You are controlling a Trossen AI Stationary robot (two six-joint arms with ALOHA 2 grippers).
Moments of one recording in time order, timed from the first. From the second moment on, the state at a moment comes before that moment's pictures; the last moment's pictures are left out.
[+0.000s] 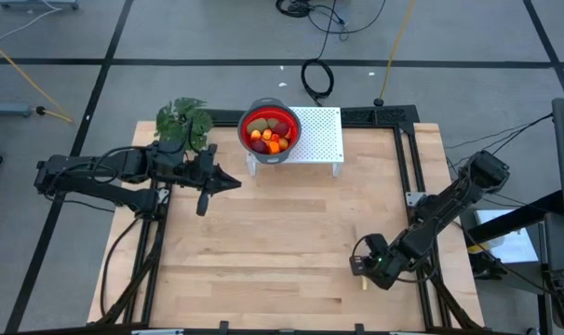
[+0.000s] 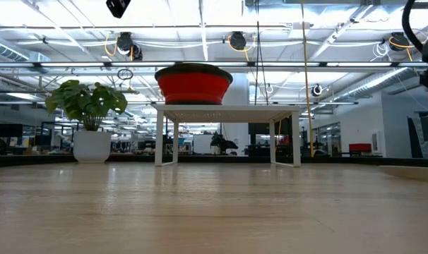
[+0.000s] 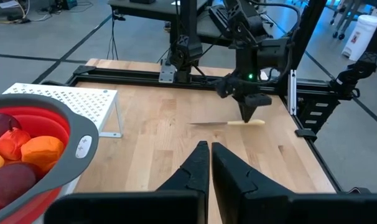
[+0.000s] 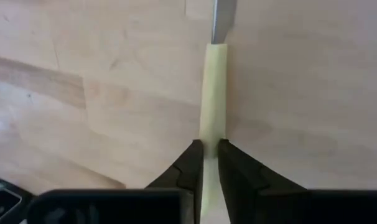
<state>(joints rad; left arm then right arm) 0.02 0.90 0.93 -0.32 0.09 -0.07 0.79 1.41 0.67 -0.43 0.08 2.23</state>
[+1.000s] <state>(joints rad) 0.02 0.90 0.93 -0.34 0.09 -0.07 0.75 1.35 0.66 -0.50 0.10 2.02</state>
